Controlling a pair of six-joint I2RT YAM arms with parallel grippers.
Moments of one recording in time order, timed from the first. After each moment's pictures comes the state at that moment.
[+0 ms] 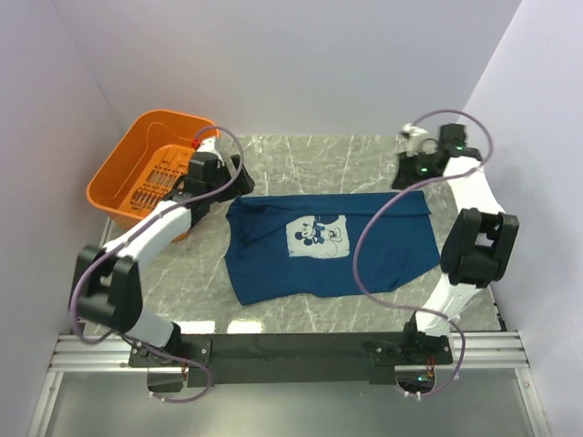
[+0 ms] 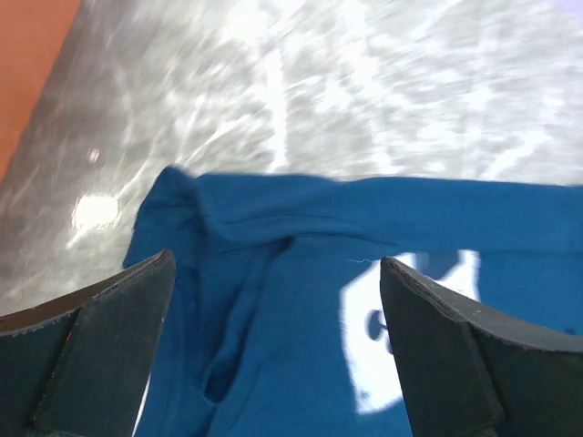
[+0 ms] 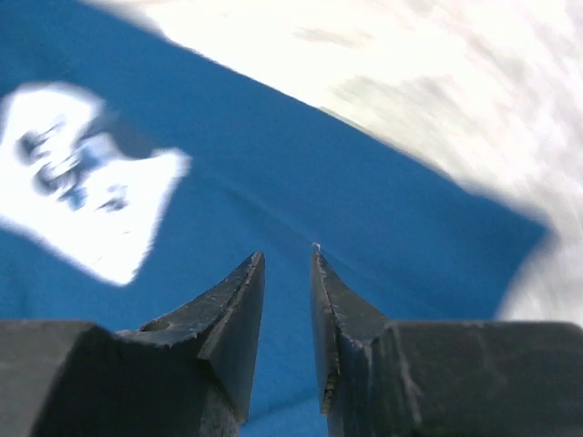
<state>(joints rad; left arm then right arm) -0.33 1.52 1.05 -0.11 -0.03 -0.56 -0.22 1.83 1.54 -0.76 -0.57 -0.41</state>
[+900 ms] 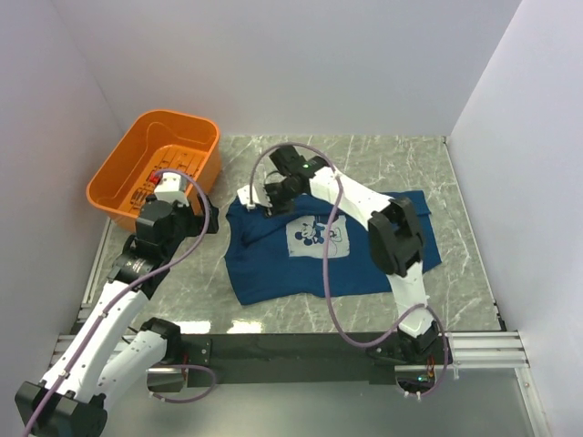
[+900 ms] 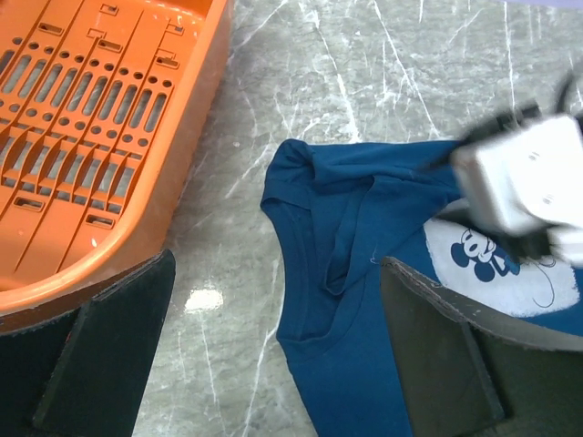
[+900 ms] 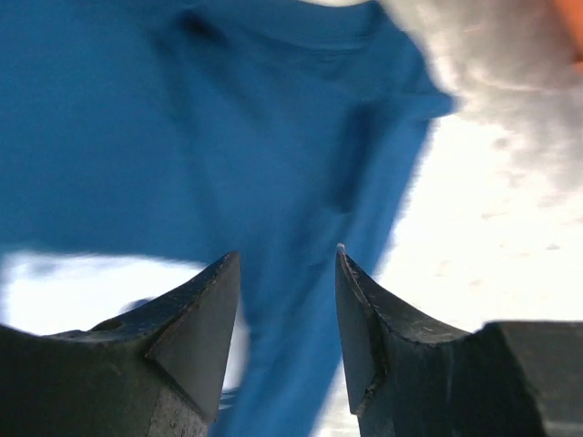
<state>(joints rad) -0.31 0.77 0.72 -0.28 -0.14 -0.26 0.68 2.09 1.79 -0.77 -0.48 -1.23</state>
